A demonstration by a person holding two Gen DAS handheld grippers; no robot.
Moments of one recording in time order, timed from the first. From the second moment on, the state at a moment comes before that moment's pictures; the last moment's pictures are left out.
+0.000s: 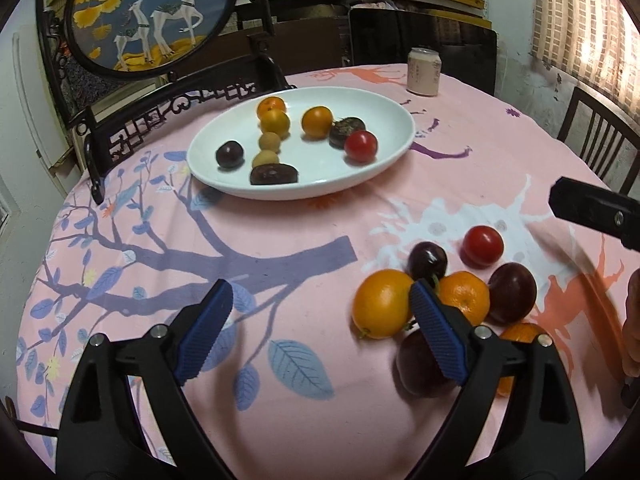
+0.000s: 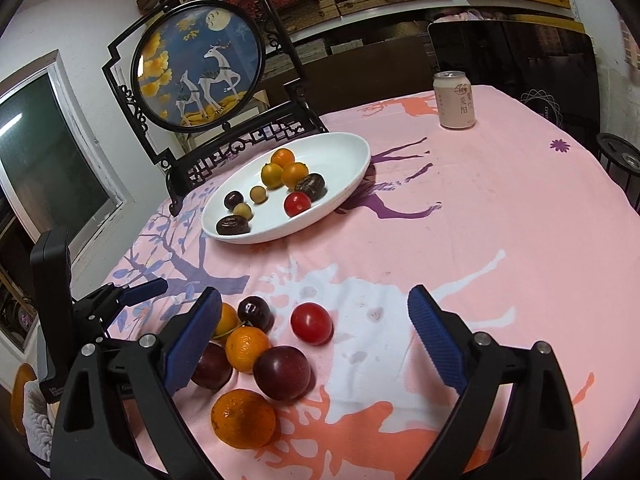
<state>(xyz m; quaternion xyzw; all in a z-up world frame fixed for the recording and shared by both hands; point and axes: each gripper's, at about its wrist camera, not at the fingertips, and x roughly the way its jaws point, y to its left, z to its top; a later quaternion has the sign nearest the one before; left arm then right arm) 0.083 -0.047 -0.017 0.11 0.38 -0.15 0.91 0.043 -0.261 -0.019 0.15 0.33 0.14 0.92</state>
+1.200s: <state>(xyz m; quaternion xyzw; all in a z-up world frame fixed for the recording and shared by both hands) 0.082 -0.044 -0.016 0.11 0.36 -0.17 0.91 0.046 -0.271 -0.021 0.16 0.32 0.12 0.92</state>
